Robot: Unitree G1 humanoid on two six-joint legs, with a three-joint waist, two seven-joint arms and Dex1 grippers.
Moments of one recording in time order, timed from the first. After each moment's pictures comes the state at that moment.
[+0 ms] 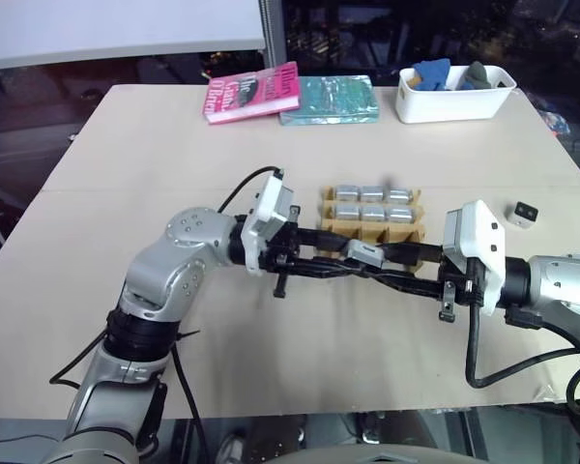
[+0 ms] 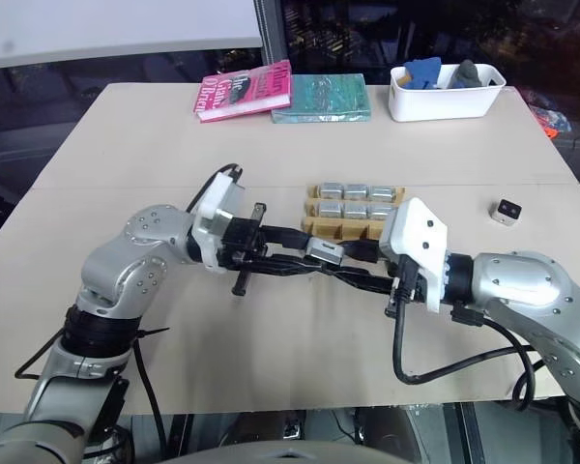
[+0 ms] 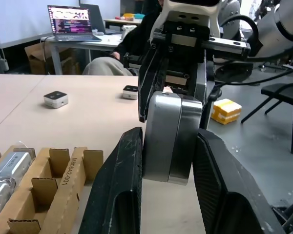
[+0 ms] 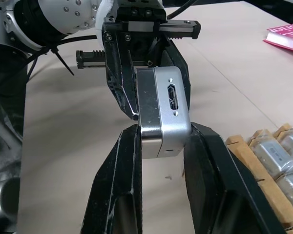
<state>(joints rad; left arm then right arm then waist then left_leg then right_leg) -0.53 0.58 -0.13 -0.26 -0.65 0.51 -1.27 -0.29 -0.83 -0.06 -0.84 0.87 0.81 0.64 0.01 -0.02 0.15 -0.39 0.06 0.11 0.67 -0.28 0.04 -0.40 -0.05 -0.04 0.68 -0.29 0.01</state>
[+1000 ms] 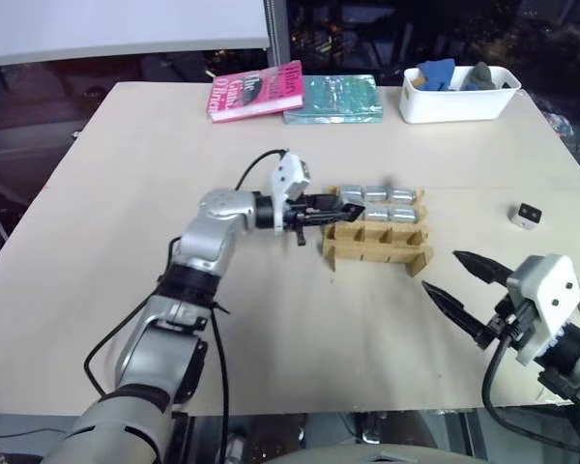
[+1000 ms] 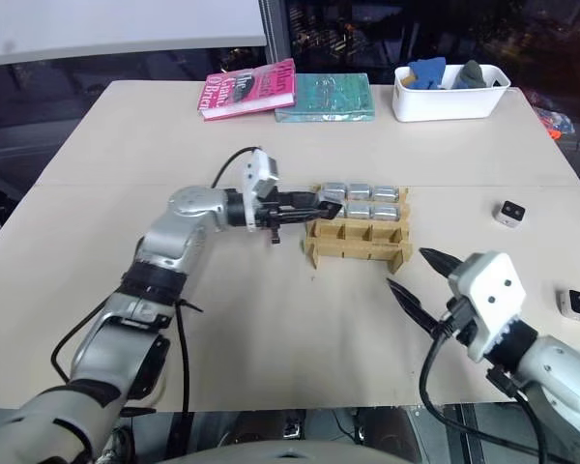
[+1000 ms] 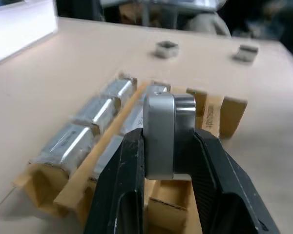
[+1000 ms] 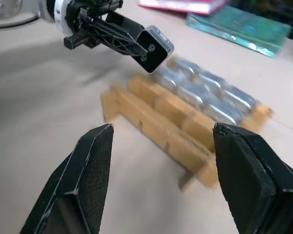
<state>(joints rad) -0.82 0.40 -0.21 0.45 -0.28 0.20 -1.19 0.47 -0.77 -0.31 -1.01 0.69 0.45 0.32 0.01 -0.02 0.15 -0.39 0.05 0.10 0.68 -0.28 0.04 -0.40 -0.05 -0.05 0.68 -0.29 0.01</state>
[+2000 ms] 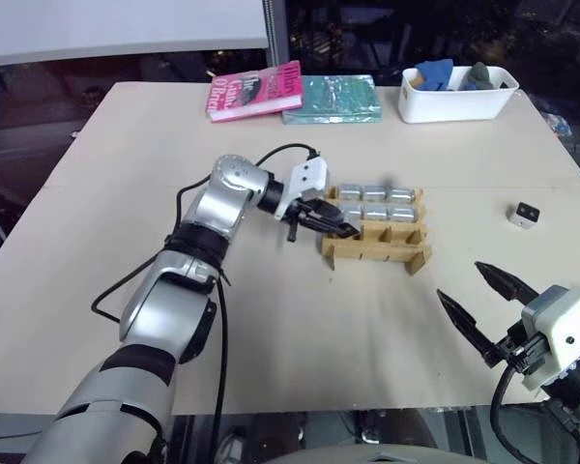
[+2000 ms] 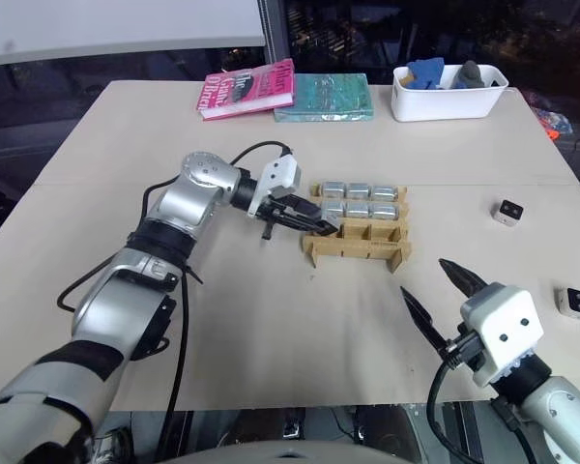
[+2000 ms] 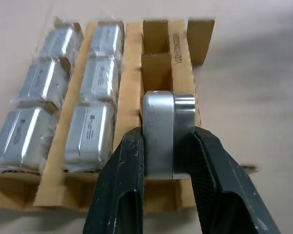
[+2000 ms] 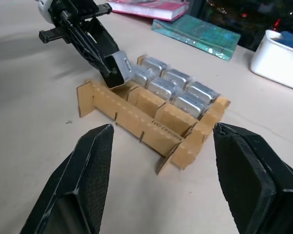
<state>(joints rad) -1.05 0.43 -0.32 0.71 -0.05 0.07 -1.46 0.71 -0.84 -0.20 -1.01 0.55 0.14 0.12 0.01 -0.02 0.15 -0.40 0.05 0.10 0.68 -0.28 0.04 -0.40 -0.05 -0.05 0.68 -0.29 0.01</state>
